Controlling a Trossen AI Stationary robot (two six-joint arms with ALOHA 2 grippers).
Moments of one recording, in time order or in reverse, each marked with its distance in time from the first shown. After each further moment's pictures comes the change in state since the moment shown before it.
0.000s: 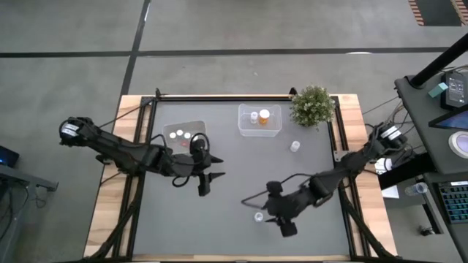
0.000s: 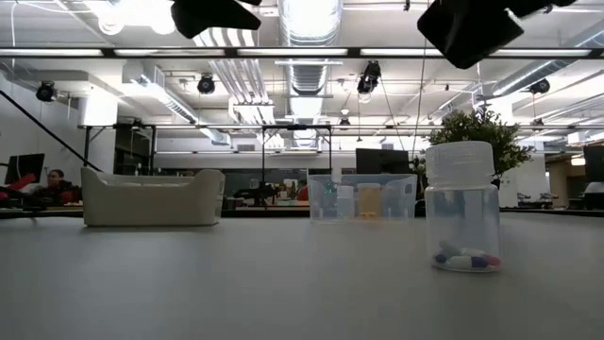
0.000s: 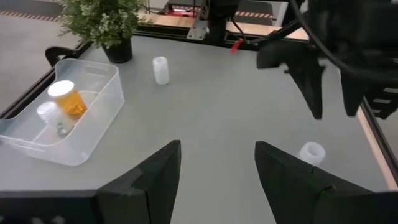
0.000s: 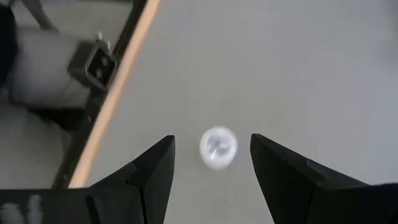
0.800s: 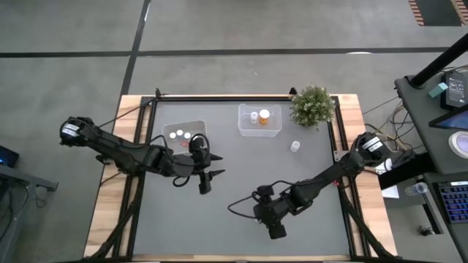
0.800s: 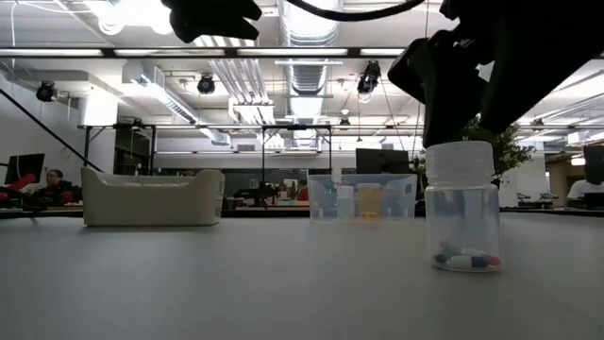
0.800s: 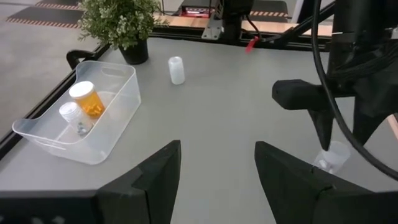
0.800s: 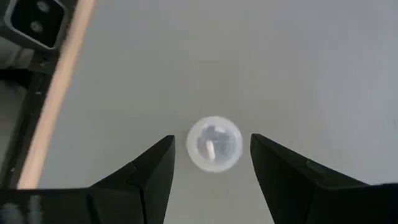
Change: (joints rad) left arm 0.001 0.000 -0.029 0.020 -0.059 0.027; right arm -0.032 0.244 0.172 -0.156 -0.051 -0.005
